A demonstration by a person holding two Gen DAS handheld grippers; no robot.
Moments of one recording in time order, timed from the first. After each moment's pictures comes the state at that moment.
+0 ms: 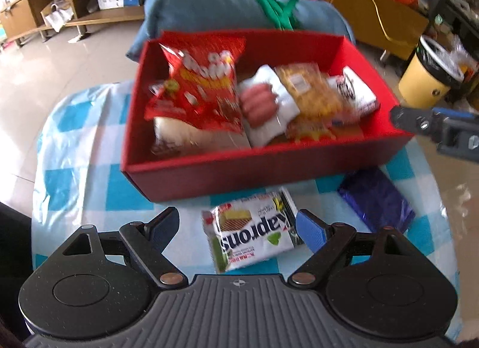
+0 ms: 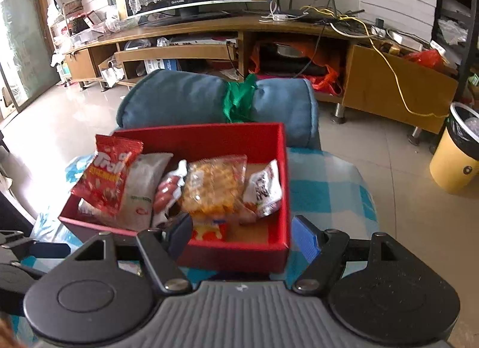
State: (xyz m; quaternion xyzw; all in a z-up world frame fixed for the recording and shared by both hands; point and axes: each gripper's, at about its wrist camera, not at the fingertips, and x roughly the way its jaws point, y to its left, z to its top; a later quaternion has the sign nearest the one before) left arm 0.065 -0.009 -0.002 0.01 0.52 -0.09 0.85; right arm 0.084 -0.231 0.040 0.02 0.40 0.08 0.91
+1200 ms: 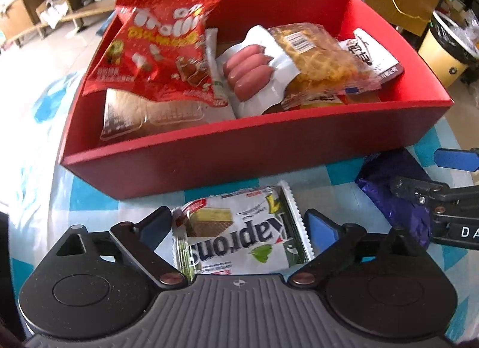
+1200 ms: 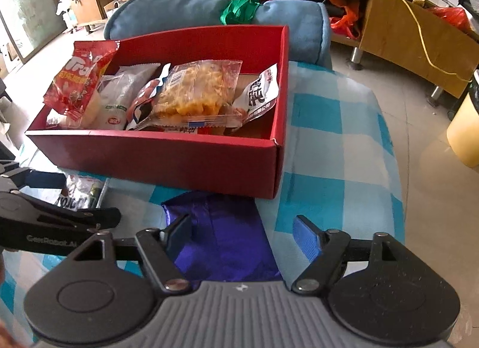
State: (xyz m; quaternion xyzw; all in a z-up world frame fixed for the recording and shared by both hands) left arm 0.087 -0.036 -0.050 0.03 0.54 -0.07 0.84; right arm 0.090 -0.242 -0.037 -0.01 0.49 0.12 0.86
